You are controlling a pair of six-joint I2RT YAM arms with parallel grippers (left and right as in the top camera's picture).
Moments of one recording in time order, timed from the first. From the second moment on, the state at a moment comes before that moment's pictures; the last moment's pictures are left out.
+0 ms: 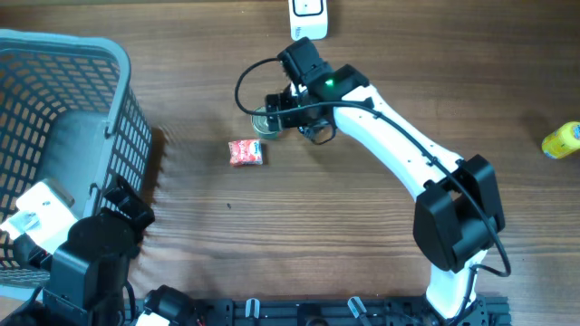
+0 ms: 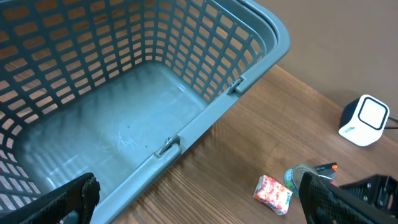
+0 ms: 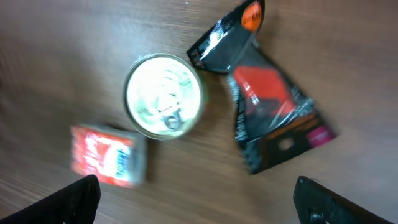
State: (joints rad) left arm -0.45 0.68 1.30 -1.40 -0.73 -0.88; right arm 0.58 2.00 1.67 -0.83 -0.06 0.32
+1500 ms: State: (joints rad) left arm -0.45 0.74 1.30 -1.39 -0.71 -0.88; right arm 0.46 2.19 1.67 -0.81 -0.14 -0.25
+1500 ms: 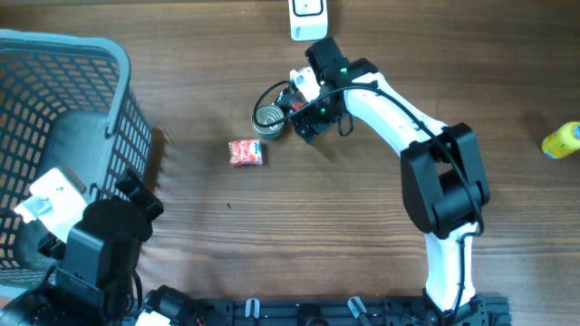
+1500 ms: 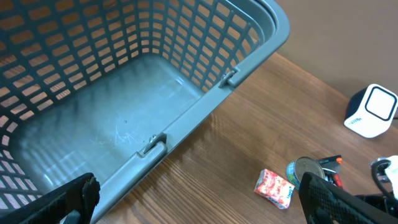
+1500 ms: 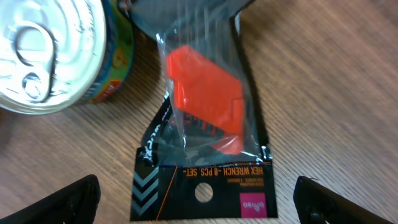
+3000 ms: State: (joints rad) left arm -0.45 0.74 1.30 -1.40 -0.74 -0.88; right arm 0.50 2.30 1.73 -0.63 -0.08 -0.25
